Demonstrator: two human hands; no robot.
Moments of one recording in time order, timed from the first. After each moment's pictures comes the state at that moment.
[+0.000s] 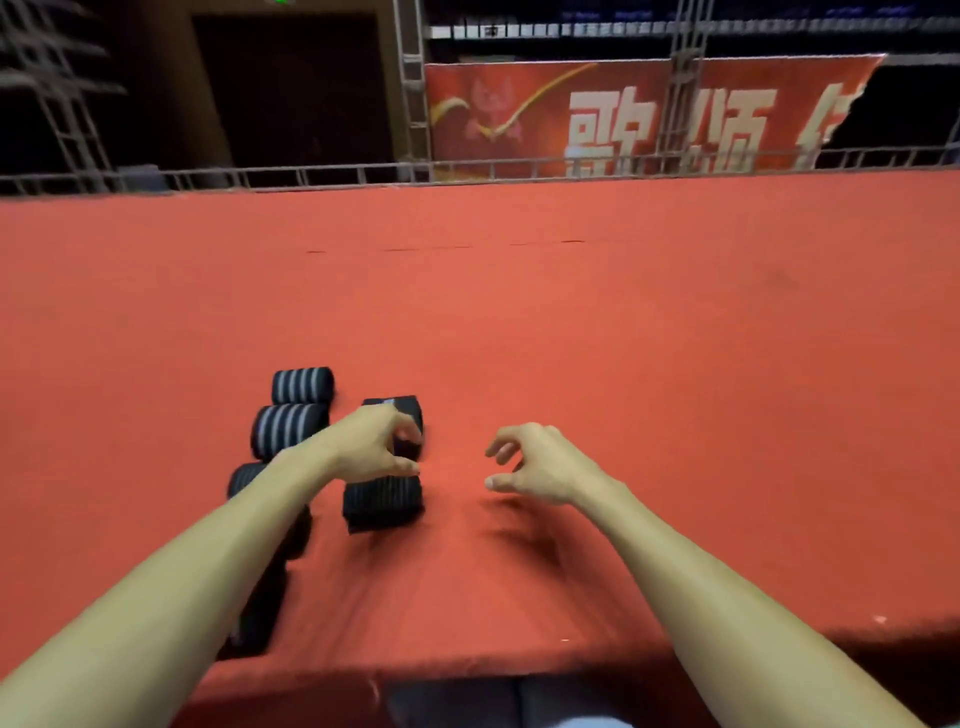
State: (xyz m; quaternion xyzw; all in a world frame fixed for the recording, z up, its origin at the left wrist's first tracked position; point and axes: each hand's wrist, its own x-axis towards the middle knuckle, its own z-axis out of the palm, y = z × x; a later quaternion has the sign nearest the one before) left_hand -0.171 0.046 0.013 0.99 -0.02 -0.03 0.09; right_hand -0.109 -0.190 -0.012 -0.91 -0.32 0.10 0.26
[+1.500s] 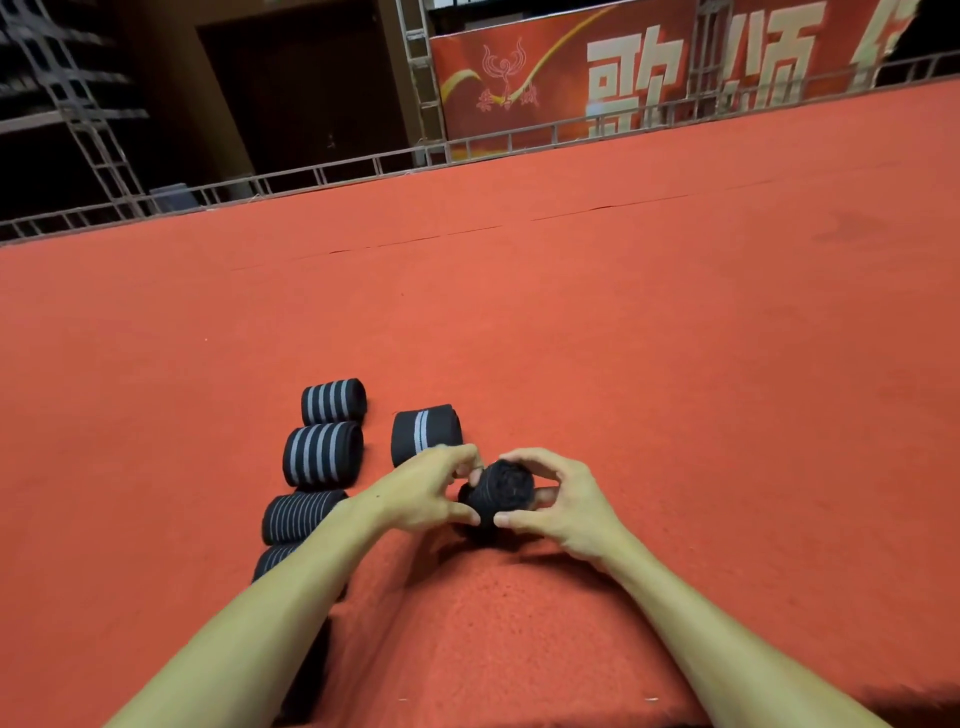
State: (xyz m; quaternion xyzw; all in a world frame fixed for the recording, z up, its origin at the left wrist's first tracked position) left_hand -0.143 0.053 -0.031 0.97 -0.10 -0.05 0.23; right_hand -0.099 -0.150 -0.089 -0.70 -0.29 0.09 0.65
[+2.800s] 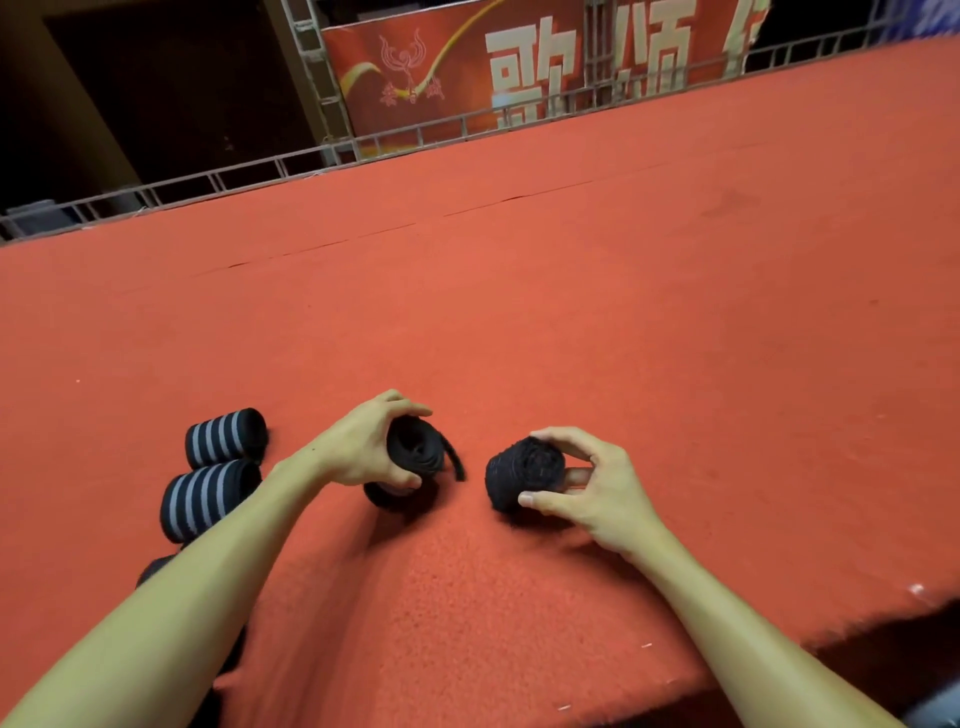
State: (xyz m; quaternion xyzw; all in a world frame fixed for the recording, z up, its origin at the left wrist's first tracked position) left_hand -0.068 0.032 -0.002 0.98 -0.11 -0.05 0.17; right_hand -0.086 -0.254 -0.079 -0.72 -0.19 -0.02 0.66
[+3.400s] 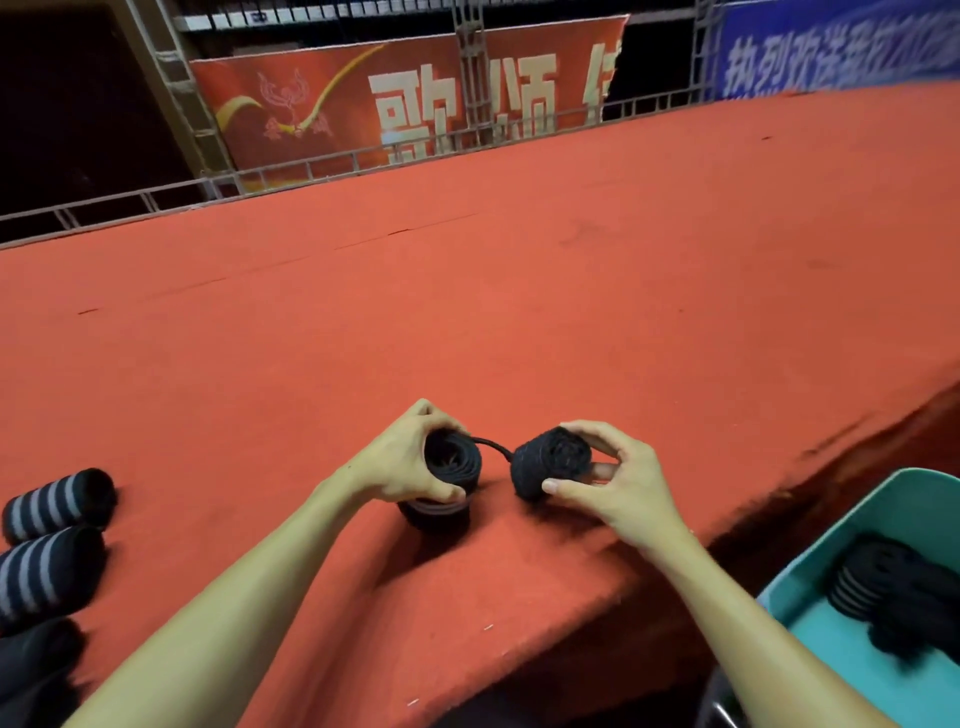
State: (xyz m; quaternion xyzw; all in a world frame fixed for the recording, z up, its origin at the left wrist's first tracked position) left_hand -0.054 -0.143 -0.017 0.94 -0.24 -0.06 0.26; right_hand -0.123 -0.403 -0.068 -0.74 -0.09 -0.15 0.65
